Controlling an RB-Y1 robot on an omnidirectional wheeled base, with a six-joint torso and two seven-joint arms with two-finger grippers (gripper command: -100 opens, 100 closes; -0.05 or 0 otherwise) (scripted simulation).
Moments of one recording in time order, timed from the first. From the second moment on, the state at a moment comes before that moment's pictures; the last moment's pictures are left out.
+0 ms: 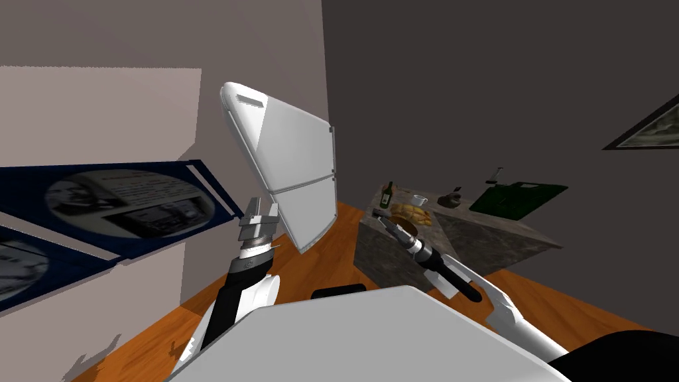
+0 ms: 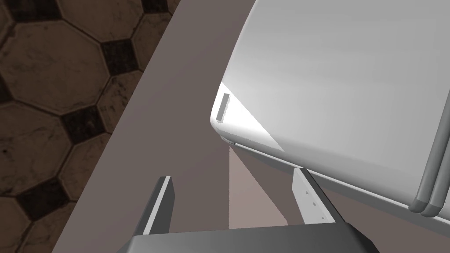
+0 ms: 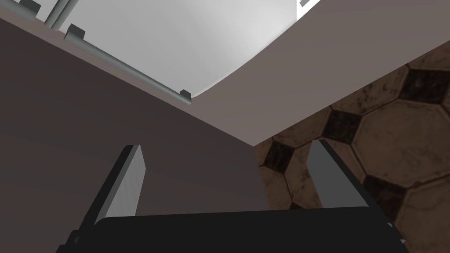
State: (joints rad) left arm 0.50 -0.01 -0.03 -2.36 -0.07 -0.42 0.09; right arm 0.47 -0.77 0.04 -1.93 0.10 -0.78 -0.07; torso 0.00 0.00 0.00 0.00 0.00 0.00
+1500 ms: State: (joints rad) left arm 0.50 -0.01 -0.03 -2.36 -0.07 -0.42 0.09; right arm 0.42 -1.20 0.16 -1.62 0.24 -0.86 -0.06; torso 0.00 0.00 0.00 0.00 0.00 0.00
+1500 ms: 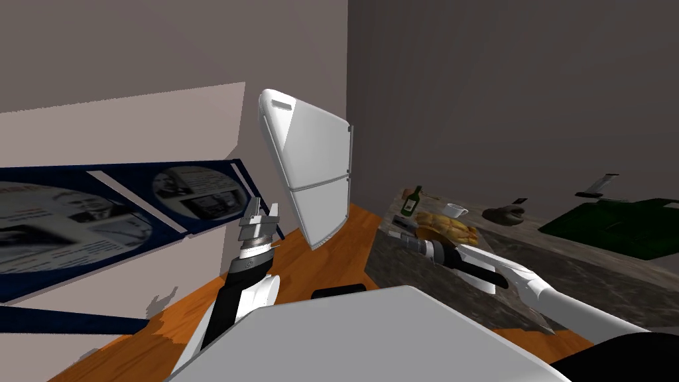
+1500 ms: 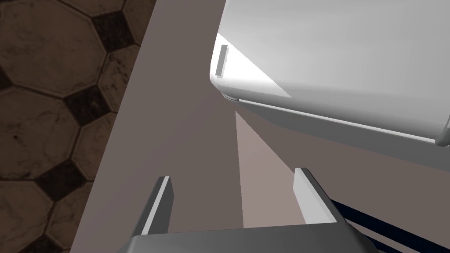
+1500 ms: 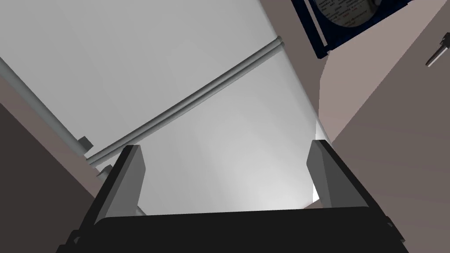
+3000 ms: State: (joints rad) left arm 0.50 -0.01 -0.03 -2.36 -0.07 -0.42 0.09; right arm 0.36 -1.63 0.31 -1.36 0.40 -0.89 -0.08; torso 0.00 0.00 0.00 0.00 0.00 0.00
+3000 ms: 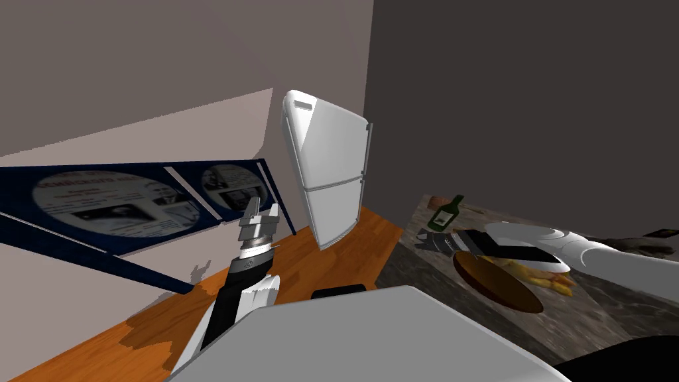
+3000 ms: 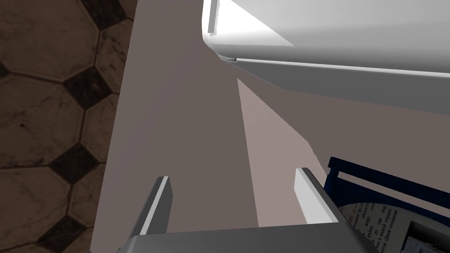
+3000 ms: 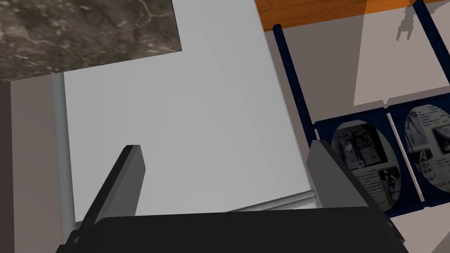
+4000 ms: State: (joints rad) left arm 0.50 -0.01 -0.03 -2.36 -0.07 -0.42 0.09; right arm 0.40 -1.85 0.48 -1.20 0.47 -0.90 -0.08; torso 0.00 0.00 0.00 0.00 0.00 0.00
